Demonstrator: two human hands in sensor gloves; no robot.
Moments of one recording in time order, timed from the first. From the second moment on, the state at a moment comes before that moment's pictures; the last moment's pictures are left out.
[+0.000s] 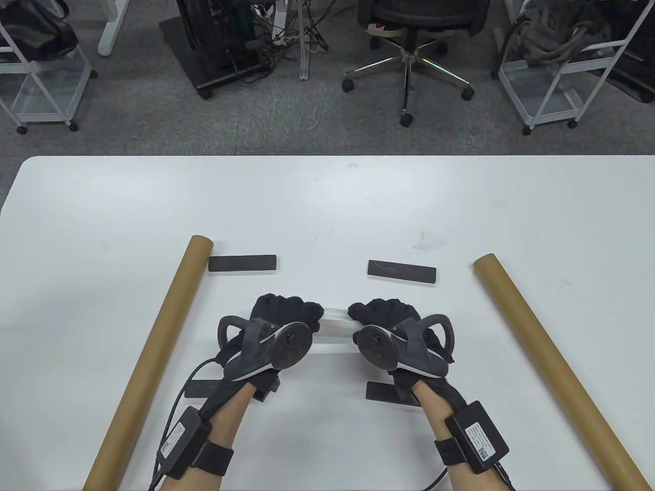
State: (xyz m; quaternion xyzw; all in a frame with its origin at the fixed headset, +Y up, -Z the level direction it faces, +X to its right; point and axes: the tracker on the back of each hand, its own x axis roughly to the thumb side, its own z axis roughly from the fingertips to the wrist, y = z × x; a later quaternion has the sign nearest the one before) left_hand -0.122 -0.661 -0.229 0.08 -0.22 0.04 0.97; right_hand 0.075 -0.683 -0.228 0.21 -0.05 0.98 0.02
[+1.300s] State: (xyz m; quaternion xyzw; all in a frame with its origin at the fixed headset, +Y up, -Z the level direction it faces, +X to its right) left_hand -0.118 -0.652 -0.217 0.09 -0.26 0.02 0.96; right_hand 0.083 -0.672 -0.215 0.22 -0.07 0.97 0.06
